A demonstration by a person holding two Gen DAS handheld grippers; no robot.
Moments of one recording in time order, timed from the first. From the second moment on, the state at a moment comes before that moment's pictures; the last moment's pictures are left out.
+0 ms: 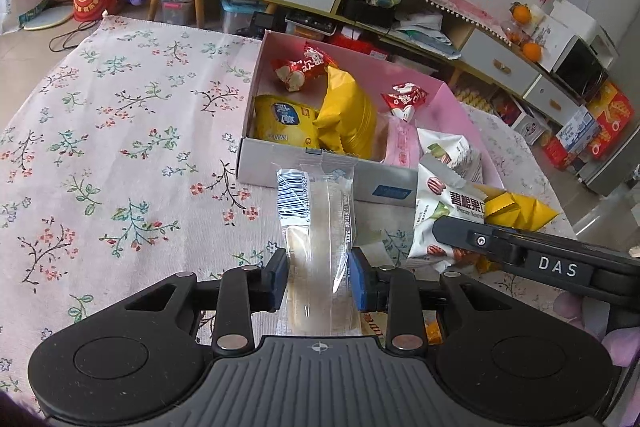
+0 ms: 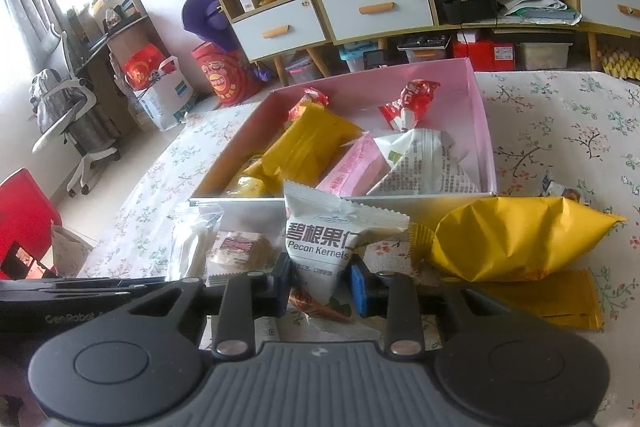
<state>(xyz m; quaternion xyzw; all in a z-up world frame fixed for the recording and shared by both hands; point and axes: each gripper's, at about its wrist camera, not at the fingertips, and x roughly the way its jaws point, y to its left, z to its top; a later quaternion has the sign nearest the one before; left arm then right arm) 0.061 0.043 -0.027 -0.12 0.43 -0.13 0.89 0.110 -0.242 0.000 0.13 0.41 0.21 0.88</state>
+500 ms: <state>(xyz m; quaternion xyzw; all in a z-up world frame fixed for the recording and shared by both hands) 0.065 0.042 -0.001 -0.12 0.40 -0.14 0.90 0.114 -0.255 0.023 0.15 0.38 0.21 0.89</state>
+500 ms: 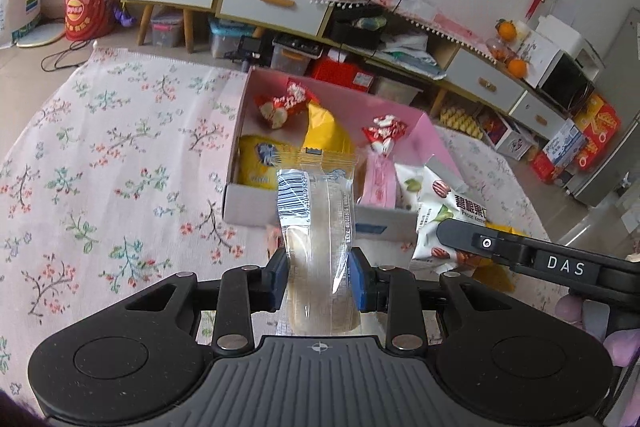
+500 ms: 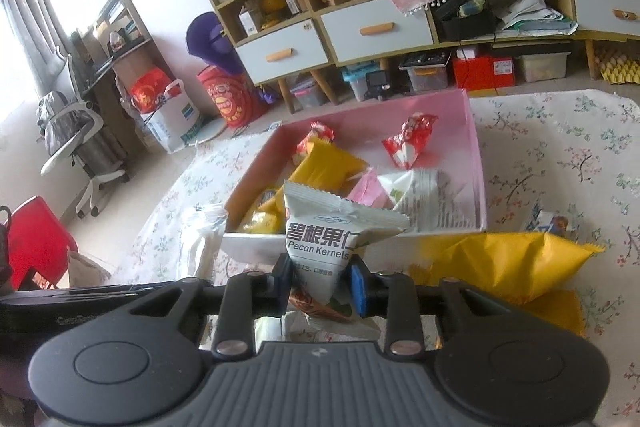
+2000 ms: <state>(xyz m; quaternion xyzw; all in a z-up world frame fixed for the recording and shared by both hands) 0.243 -0.053 -0.012 -0.10 0.39 -0.11 0.91 0.216 -0.309 0.001 0.22 0.35 0.13 0.90</state>
